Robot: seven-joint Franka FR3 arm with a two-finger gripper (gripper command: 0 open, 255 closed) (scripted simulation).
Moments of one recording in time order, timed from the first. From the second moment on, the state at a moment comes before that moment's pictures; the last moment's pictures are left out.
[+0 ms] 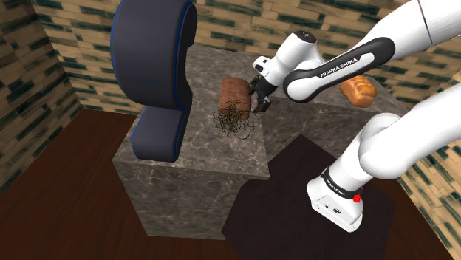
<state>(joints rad) 0.14 -0.33 -0.10 -2.78 -0.20 2.78 -0.86</state>
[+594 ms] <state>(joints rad) 0.12 -0.22 -0.10 -2.81 -0.23 2.91 -0.84</state>
